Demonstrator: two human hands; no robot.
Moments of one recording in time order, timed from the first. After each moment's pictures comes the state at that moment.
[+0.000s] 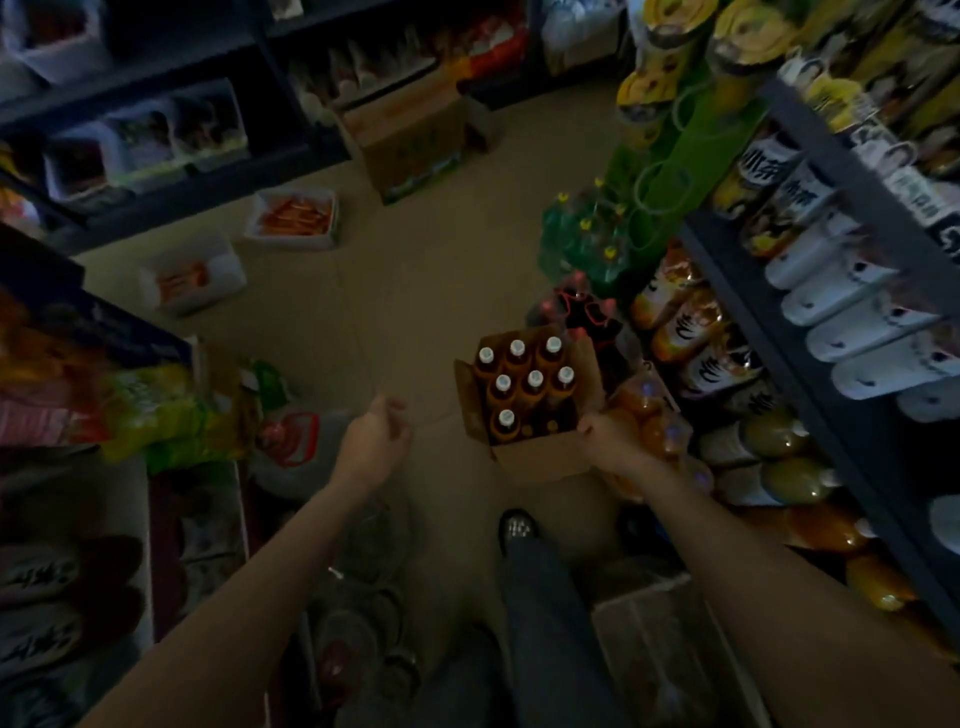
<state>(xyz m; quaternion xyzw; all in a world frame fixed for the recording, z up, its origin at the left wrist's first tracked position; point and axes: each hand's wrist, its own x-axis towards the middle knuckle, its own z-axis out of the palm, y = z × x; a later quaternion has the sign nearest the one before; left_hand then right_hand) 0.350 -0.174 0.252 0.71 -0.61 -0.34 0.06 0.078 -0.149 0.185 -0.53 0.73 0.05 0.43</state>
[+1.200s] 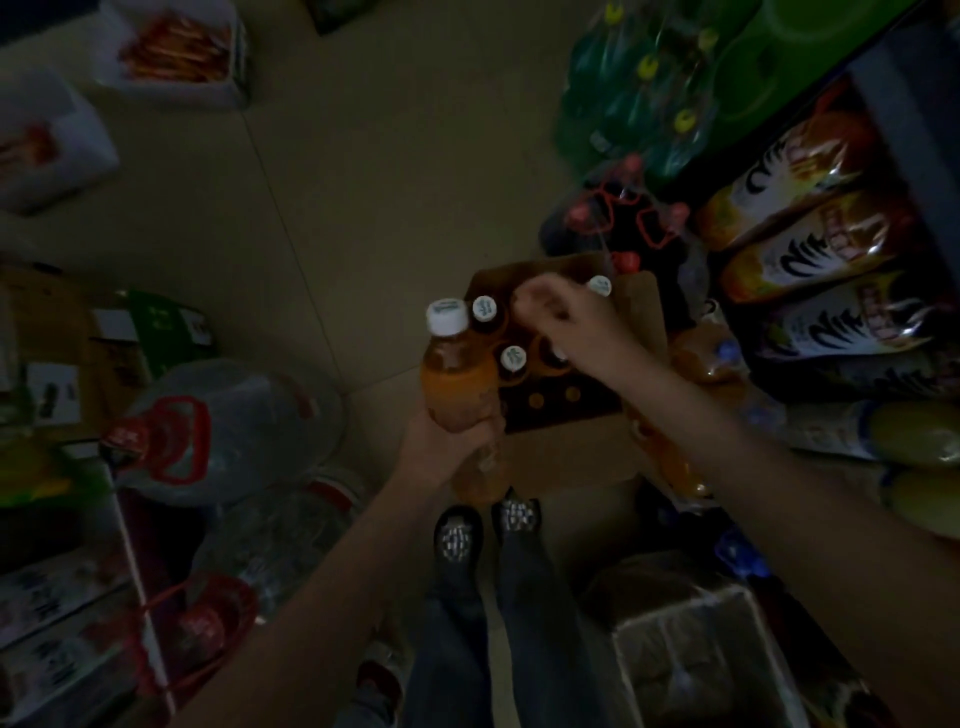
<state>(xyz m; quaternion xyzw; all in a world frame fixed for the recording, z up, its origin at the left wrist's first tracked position) 0.290 -0.252 0.010 0.67 -0.37 -0.61 0.20 0.117 -0.317 0.024 -0.55 0.64 -0.20 0.50</state>
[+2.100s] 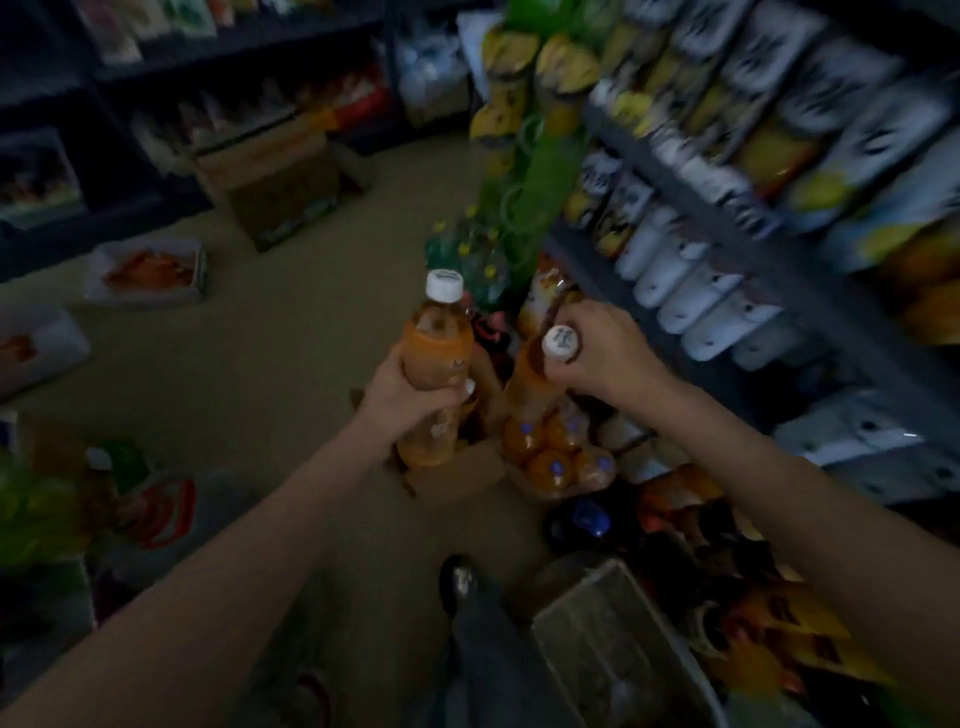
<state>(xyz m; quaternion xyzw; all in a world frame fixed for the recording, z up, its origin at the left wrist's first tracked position) 0.234 -0.167 0.282 0.51 -0.55 -0.62 0.23 0.034 -0.112 0.339 -0.63 0.75 -0.15 0.15</state>
